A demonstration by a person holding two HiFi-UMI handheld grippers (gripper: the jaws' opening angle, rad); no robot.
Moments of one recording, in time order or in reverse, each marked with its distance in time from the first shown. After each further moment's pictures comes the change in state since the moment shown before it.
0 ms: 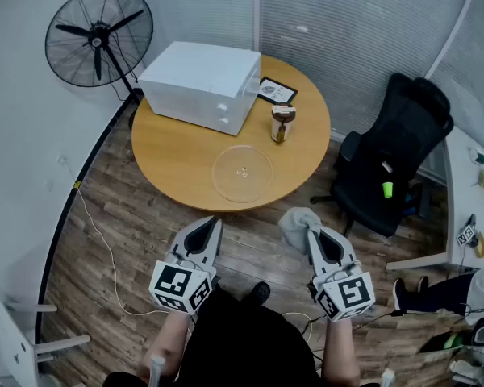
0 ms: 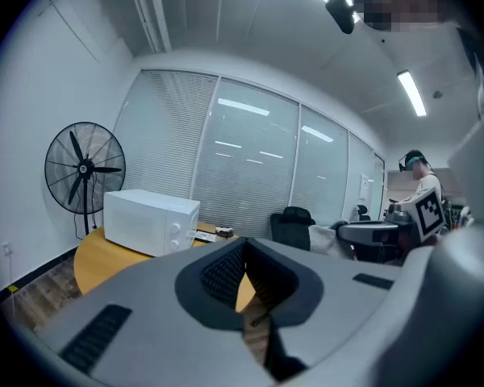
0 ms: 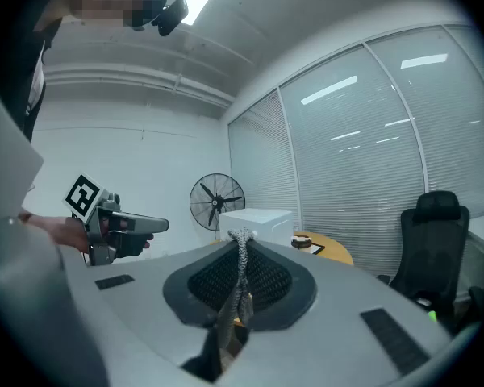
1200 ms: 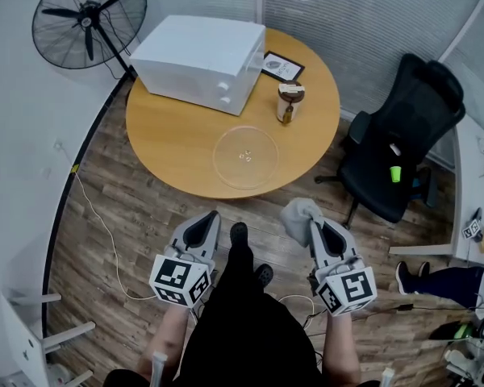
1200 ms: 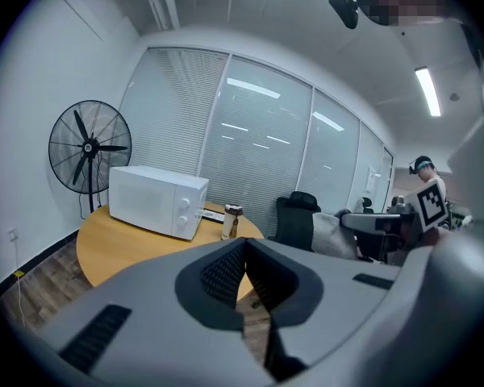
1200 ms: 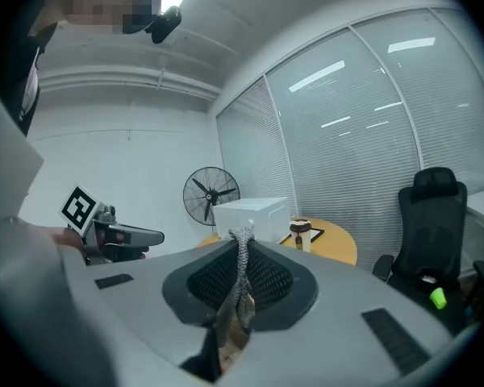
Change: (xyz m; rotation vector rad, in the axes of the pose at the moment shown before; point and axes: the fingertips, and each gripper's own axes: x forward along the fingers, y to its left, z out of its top) left arm 0.024 0.033 -0.048 -0.053 0.119 0.015; right arm 0.033 -0.014 -0.031 0.086 0.048 -0.028
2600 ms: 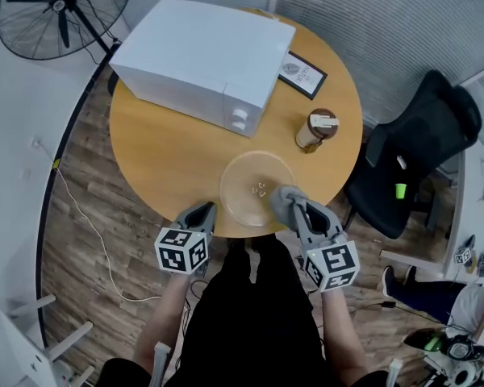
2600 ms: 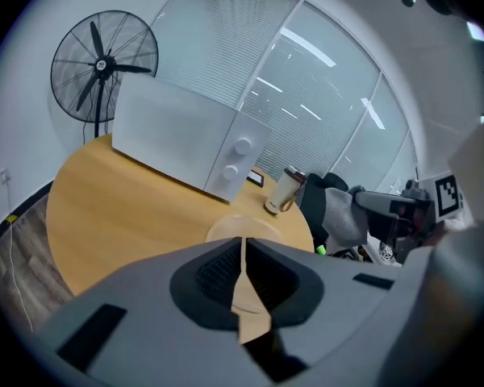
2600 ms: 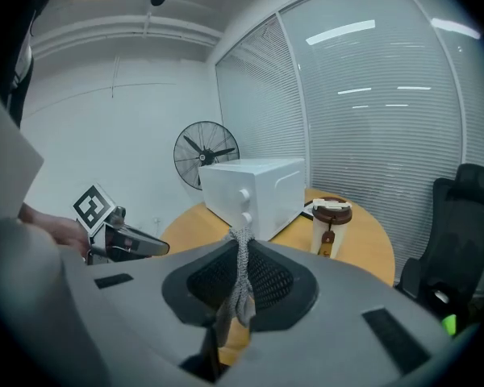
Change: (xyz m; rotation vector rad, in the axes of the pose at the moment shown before) left arm 0.168 0.191 -0.075 -0.284 0.323 -0.009; right arm 0.251 -0.039 -0.030 -0.067 0.290 0.010
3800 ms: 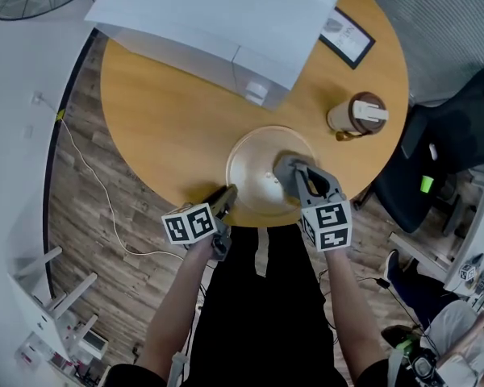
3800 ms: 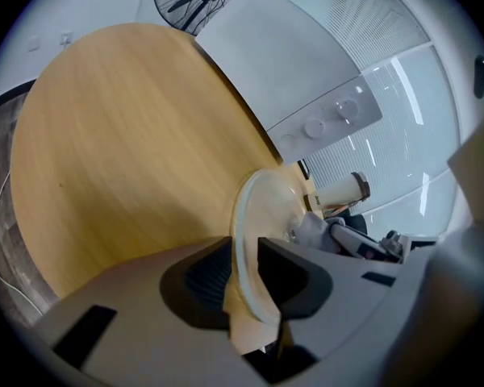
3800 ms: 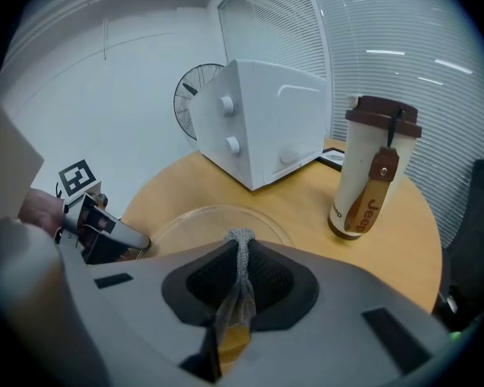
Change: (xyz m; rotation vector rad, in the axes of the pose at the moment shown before) left arm 0.091 0.048 -0.096 -0.609 0.127 0.031; right arm 0.139 -0.045 -0.109 -0.056 0.312 0.106
